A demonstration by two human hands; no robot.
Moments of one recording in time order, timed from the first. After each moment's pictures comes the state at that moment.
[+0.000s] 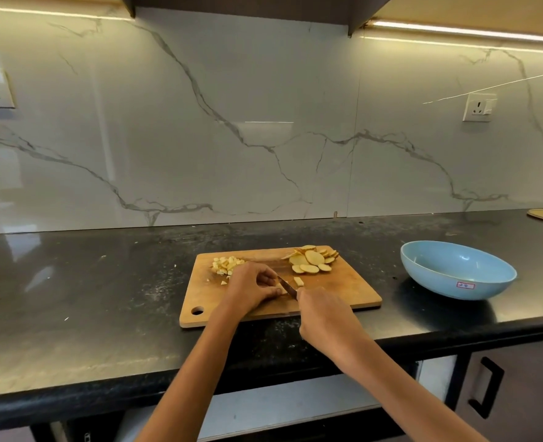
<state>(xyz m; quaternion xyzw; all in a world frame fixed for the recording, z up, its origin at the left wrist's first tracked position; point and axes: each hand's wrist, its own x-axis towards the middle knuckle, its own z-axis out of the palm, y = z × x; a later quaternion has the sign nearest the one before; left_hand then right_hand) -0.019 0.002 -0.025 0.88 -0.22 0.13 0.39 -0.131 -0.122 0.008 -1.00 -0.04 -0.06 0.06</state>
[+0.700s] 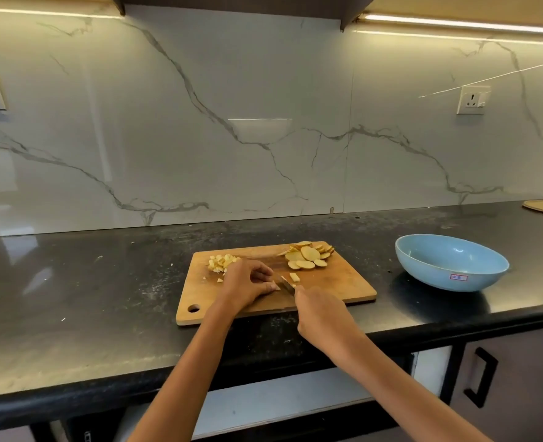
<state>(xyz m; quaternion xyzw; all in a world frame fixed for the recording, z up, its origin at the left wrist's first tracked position) -0.021 0.003 -0.023 0.88 -0.22 0.12 0.40 -0.126 -0.129 -0.006 -0.99 -0.05 -0.09 0.06</state>
